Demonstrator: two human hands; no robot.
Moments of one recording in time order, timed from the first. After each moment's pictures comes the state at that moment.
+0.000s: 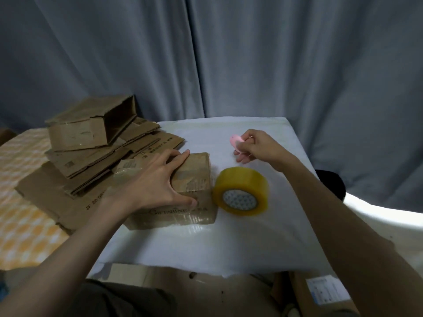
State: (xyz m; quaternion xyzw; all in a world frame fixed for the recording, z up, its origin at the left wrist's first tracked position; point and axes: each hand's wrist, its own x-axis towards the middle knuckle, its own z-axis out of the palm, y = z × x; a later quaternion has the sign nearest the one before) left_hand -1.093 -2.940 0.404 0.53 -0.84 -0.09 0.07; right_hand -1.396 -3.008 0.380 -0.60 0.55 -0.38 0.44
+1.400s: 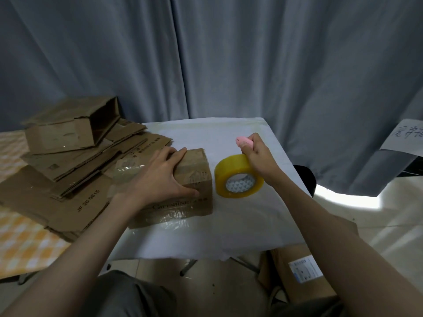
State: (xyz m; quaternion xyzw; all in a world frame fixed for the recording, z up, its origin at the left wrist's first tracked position) left_hand -1.104 -2.937 0.395 0.51 -0.84 -0.08 0.13; right_hand -1.396 -2.946 0.359 -0.58 0.63 -0.46 0.25
